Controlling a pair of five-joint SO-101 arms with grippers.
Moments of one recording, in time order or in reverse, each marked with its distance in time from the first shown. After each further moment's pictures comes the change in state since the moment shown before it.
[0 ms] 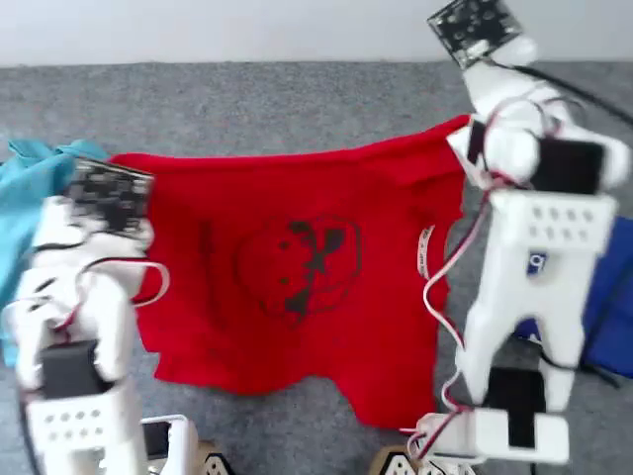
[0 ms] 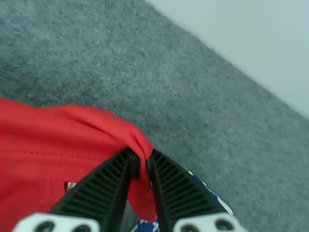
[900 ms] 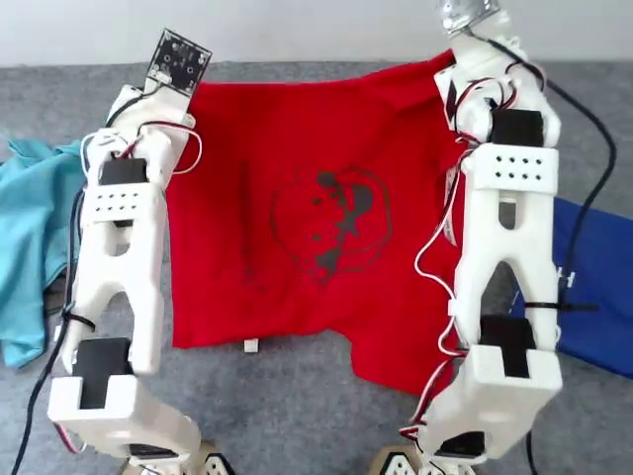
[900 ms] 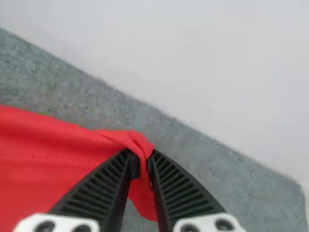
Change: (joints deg) left arm 1.8 67.2 -41.7 -15.4 -2.5; right arm -0.1 15.5 3.0 -36.4 -3.6
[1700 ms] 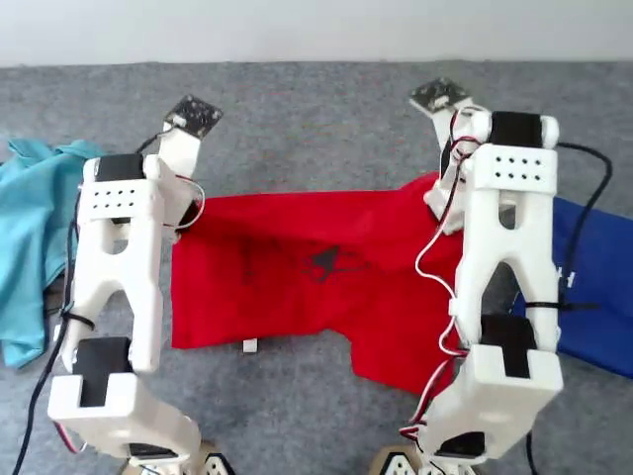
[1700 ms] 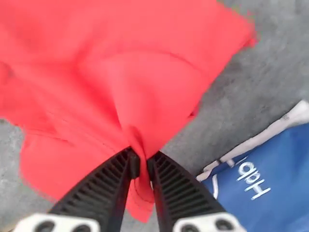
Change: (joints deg) left arm 0.0 0.9 -1.2 47.5 0.2; right arm 0.3 -1.1 3.6 53.3 0.0
